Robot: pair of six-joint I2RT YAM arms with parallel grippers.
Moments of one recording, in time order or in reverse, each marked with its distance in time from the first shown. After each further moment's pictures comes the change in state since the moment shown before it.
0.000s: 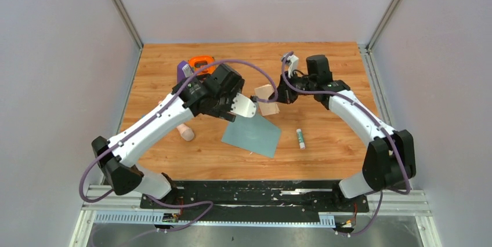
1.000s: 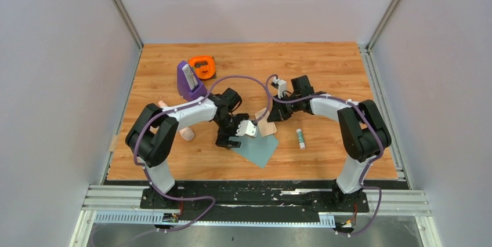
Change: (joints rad) left arm 0.246 0.350 -0.415 0.262 0.780 -0.111; right arm 0.026 0.348 -0.126 0.144 0.054 -0.119
